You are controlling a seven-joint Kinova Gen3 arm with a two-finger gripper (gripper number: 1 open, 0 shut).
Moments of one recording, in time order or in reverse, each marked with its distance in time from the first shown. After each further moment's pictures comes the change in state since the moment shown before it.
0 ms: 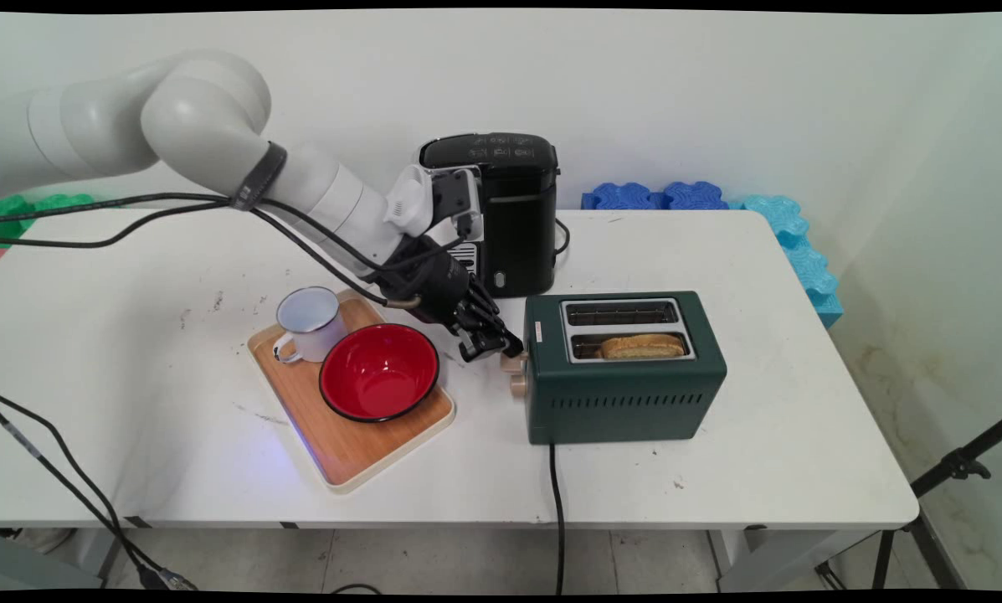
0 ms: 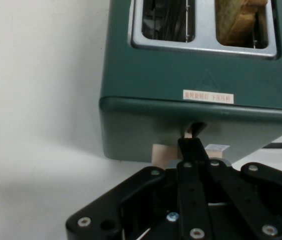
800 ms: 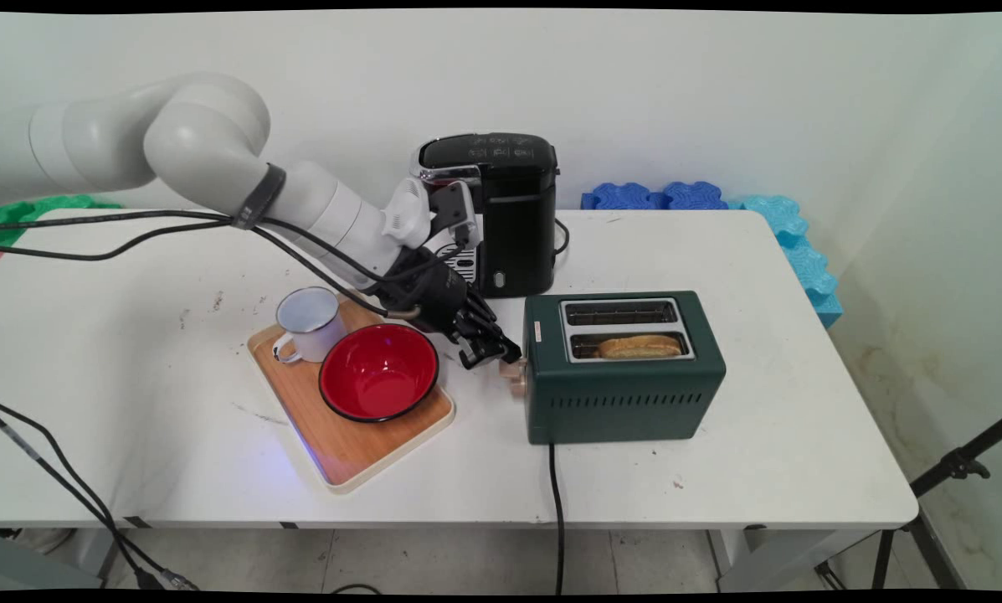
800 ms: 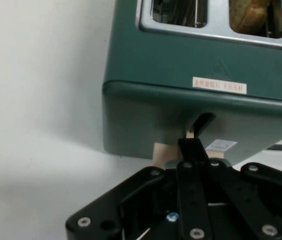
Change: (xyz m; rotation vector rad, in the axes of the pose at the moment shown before) arm -0.014 0.000 0.010 0.013 0.009 -0.044
